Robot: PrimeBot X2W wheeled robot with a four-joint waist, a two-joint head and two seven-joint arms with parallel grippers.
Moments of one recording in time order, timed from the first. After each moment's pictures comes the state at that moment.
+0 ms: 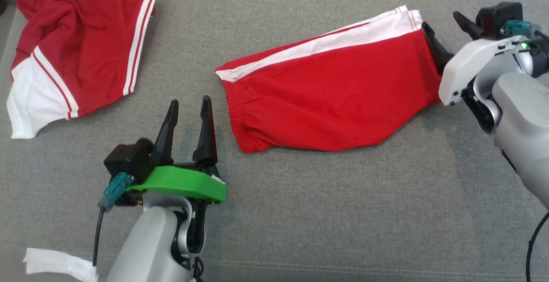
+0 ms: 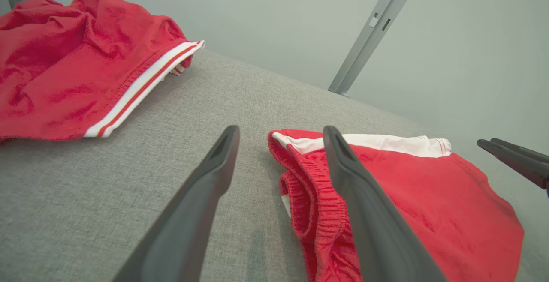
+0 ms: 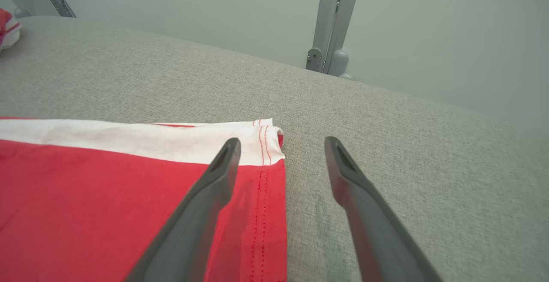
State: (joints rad) left arm -0.37 0.06 -0.36 0.28 -0.59 0.06 -0.26; right arm -1.08 -0.42 0.90 1.02 0.82 0.13 -0.24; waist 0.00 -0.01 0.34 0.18
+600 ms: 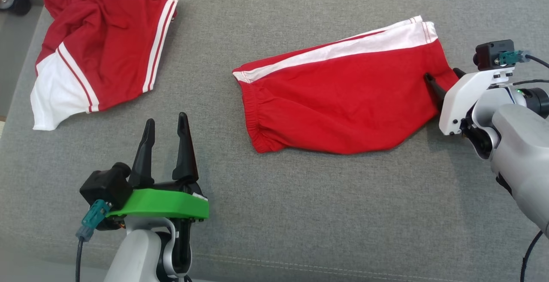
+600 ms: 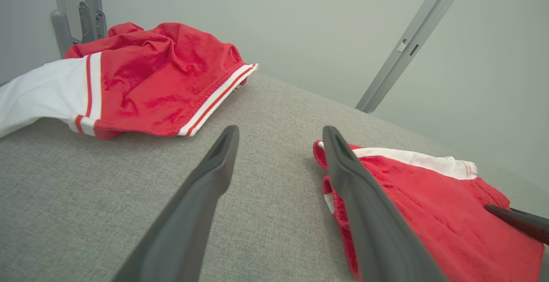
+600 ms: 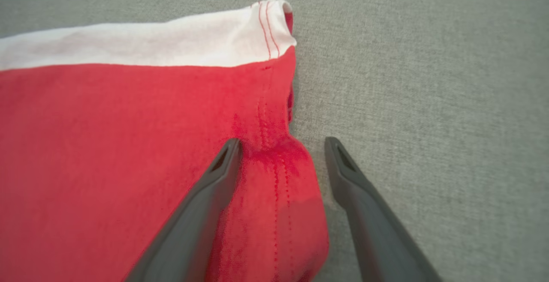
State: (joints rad) left arm -0.22 0.07 -0.26 0.15 -0.56 0.07 -0.26; right arm -0.99 -0.41 0.94 1.09 1.01 0.13 -0.06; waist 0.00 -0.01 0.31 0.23
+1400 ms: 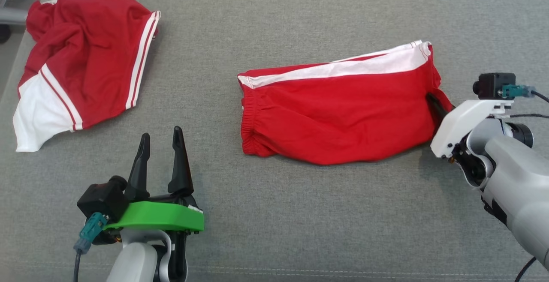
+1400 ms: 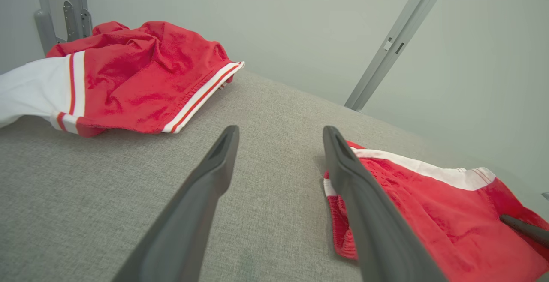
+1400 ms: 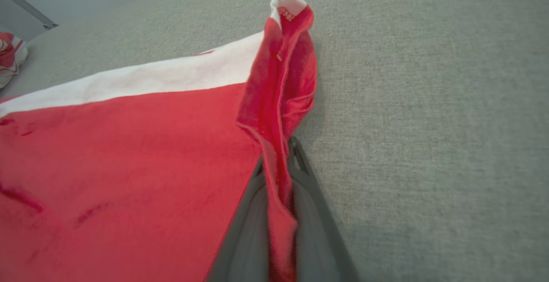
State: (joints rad) left arm -0.18 0.07 -0.23 0.14 -0.54 0.07 -0.26; right arm -0.88 -0.41 0.92 0.99 1.18 0.13 -0.14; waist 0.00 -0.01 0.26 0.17
